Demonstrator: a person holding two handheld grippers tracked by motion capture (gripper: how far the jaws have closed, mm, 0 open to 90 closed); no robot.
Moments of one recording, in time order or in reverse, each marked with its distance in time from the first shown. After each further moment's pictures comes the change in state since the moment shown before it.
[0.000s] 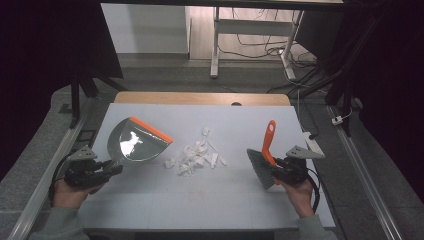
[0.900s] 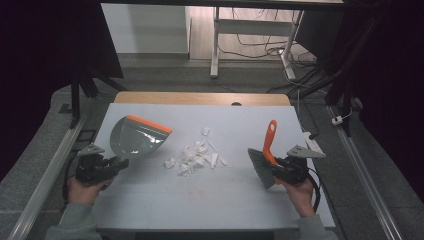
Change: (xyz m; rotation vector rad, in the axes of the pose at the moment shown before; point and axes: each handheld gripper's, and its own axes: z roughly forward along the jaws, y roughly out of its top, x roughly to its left) left arm -0.002 0.006 0.023 -0.031 0.068 -0.149; right arm -0.003 0.000 0.000 0.001 -0.003 0.008
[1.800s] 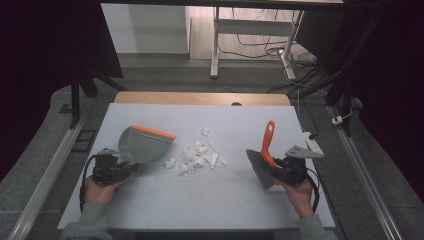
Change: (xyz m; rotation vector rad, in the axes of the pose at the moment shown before) left arm -0.010 -0.006 0.042 0.090 0.050 -0.100; right arm 0.003 0.000 0.002 0.012 0.007 -0.009
